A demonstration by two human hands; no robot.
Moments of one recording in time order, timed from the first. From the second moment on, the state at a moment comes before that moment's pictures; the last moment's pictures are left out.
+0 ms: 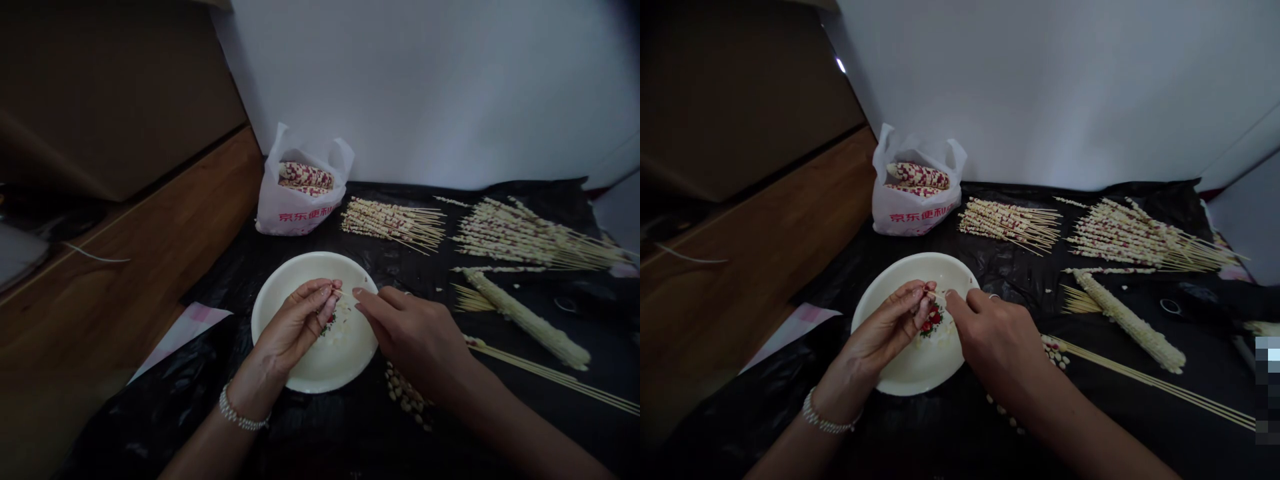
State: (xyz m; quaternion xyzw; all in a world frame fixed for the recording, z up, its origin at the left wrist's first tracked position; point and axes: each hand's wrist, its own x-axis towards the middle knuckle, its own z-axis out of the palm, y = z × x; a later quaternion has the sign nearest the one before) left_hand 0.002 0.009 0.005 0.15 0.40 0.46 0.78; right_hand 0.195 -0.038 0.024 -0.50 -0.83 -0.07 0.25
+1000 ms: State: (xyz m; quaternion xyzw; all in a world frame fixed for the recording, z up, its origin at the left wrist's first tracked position) left_hand 0.003 0.007 0.008 0.17 0.42 0.47 0.76; right_hand 0.193 -0.042 0.024 -0.49 -0.83 -0.13 0.22
